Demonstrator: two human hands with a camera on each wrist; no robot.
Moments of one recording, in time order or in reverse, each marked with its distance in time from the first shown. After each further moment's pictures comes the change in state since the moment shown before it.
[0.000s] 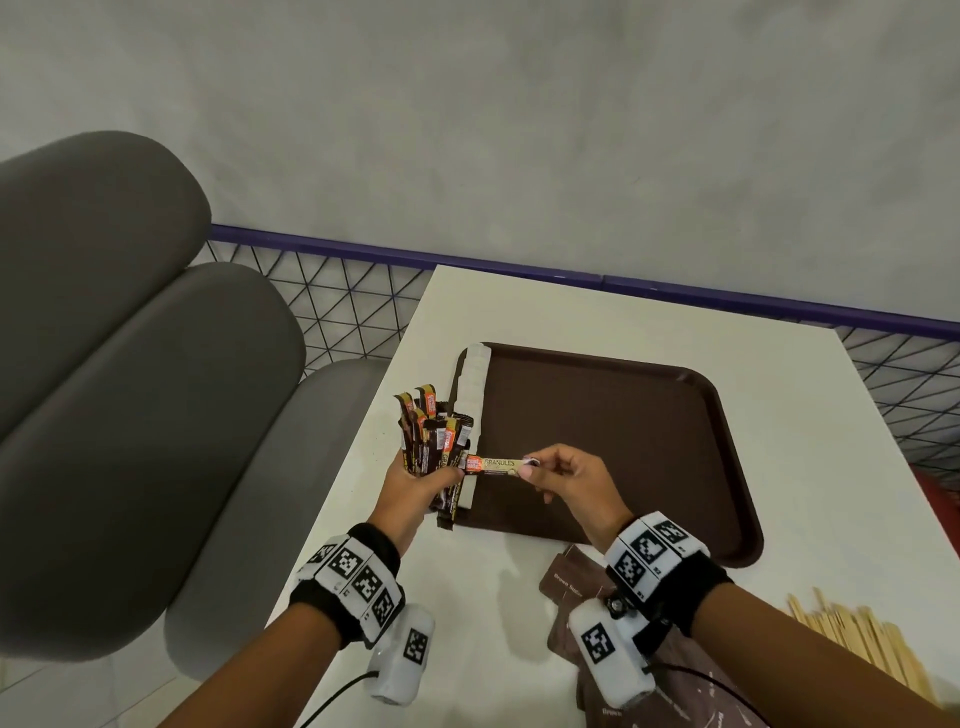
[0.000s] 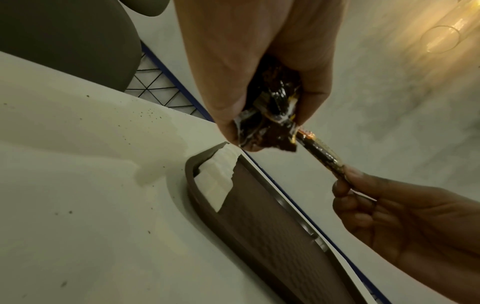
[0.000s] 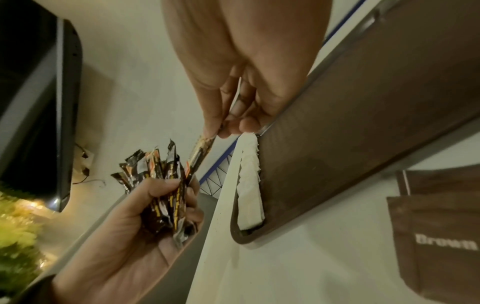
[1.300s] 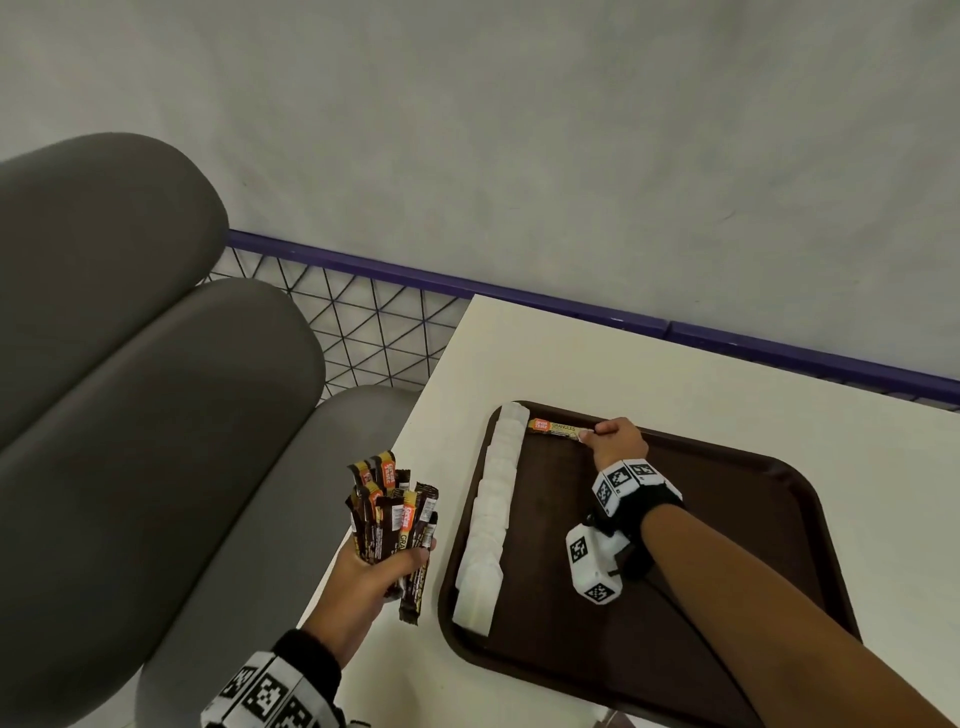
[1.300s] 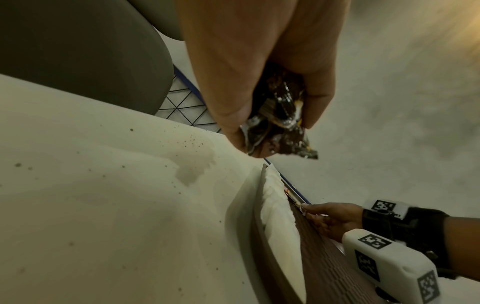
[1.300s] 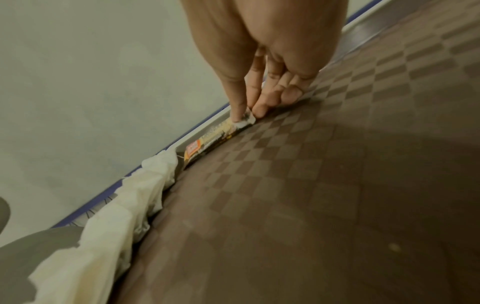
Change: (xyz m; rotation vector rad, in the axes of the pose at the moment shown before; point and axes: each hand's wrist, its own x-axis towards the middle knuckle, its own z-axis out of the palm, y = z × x) left_hand 0.054 -0.002 -0.045 -0.085 0.072 -0.079; right_hand 0.234 0.019 -0.018 -0.392 0.490 0.296
